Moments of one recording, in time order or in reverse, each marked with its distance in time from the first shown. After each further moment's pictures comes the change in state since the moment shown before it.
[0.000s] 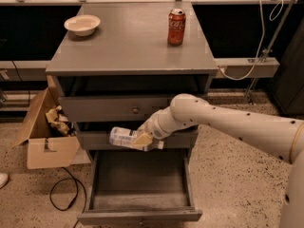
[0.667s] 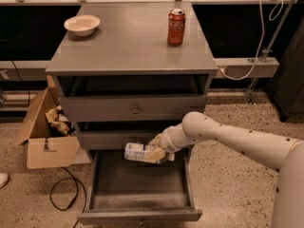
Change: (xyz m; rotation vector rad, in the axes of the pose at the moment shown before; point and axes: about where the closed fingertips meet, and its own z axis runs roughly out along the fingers) arm 0.095 -0.014 0.040 -0.043 0.016 -0.045
